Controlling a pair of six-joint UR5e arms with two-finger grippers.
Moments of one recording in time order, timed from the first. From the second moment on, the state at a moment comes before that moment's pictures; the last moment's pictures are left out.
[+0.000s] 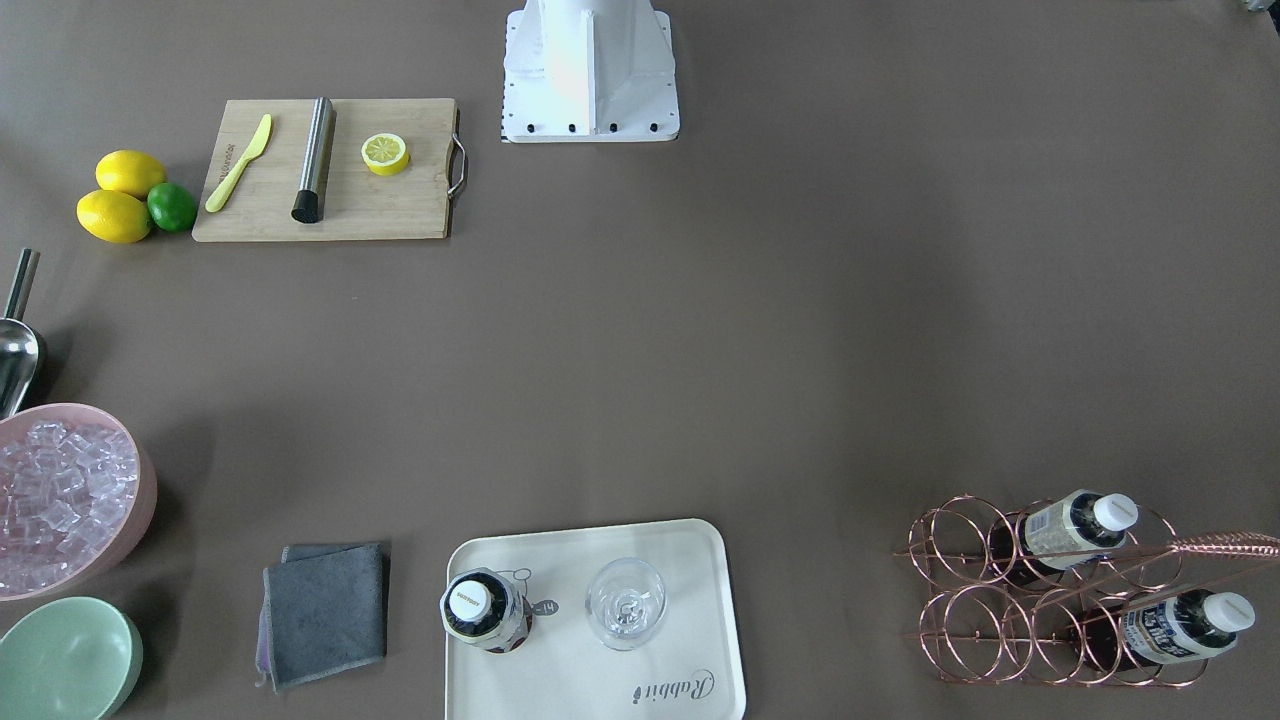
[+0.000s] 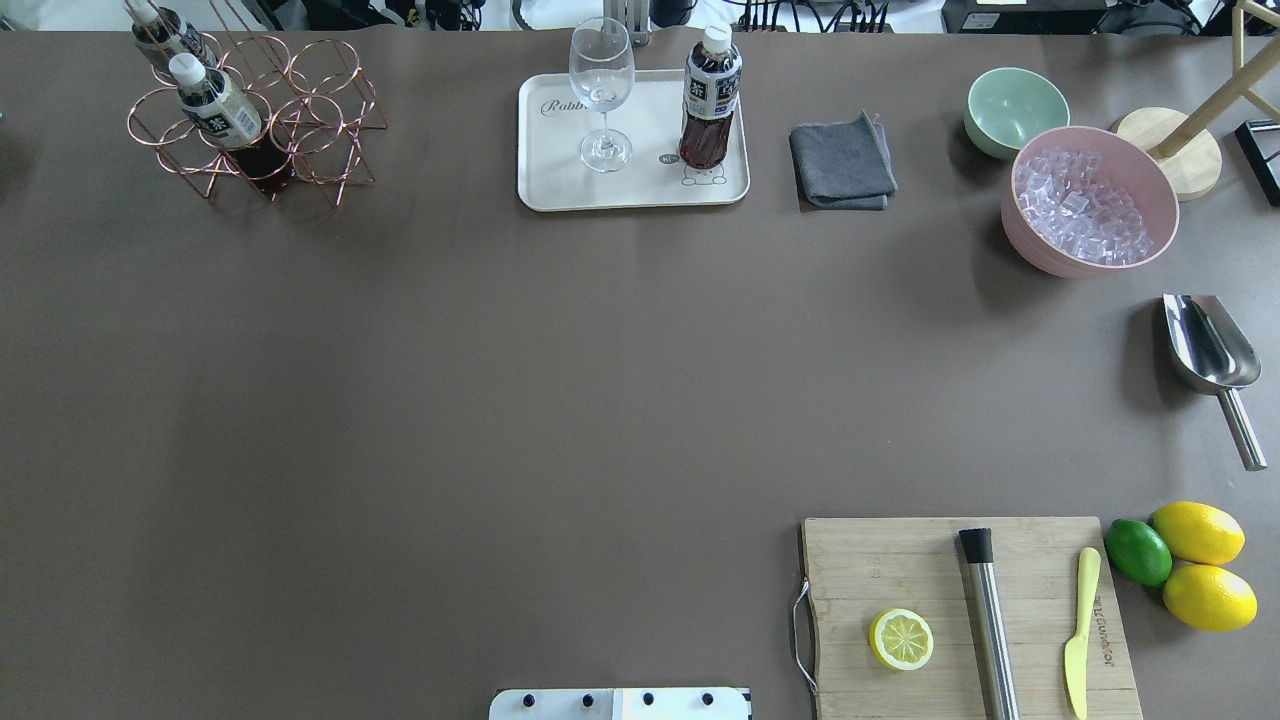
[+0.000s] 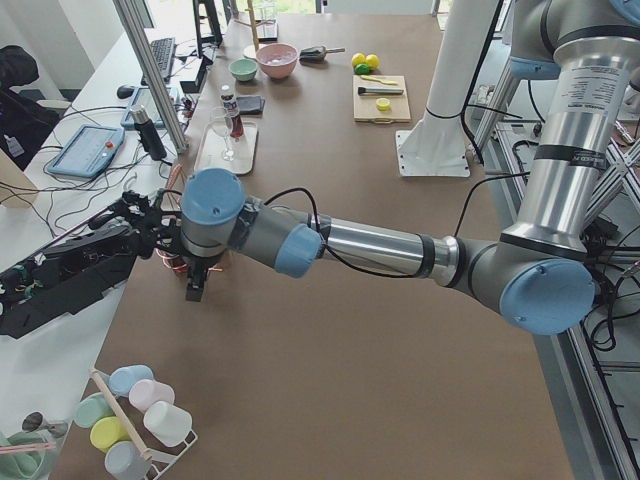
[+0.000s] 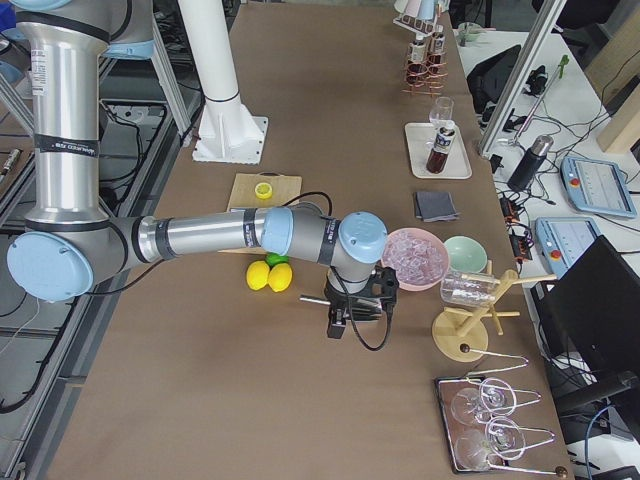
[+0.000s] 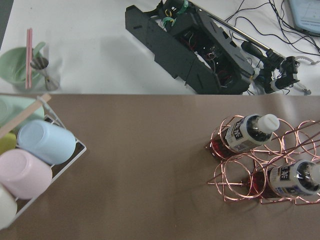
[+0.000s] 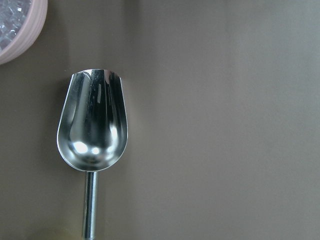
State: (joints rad) left arm -1.72 -1.78 -1.55 -1.85 -2.51 -0.29; right arm 1.58 -1.64 1.79 -1.85 2.33 -0.10
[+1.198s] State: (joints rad) left arm -1.63 -1.65 -1.59 -1.48 -2.40 0.05; right arm 1.58 -1.65 1.77 -1.82 2.33 -0.10
